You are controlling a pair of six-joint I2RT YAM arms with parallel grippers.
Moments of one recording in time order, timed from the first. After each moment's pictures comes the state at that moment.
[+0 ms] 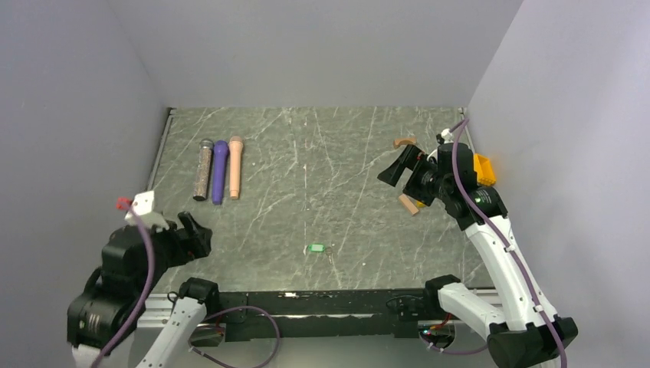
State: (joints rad) left arm -0.23 0.47 1.19 -1.31 -0.15 -0.41; right arm 0.25 0.94 1.07 -0.75 -0.18 0.73
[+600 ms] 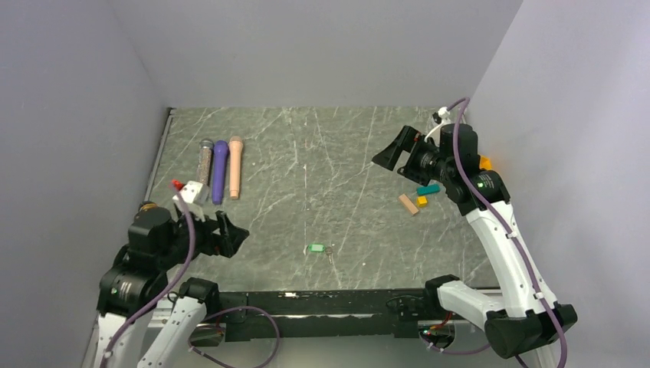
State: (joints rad) left arm -0.24 0.41 1.00 -1.04 0.26 -0.25; right arm 0.26 1.05 1.22 -0.72 -0.27 0.67
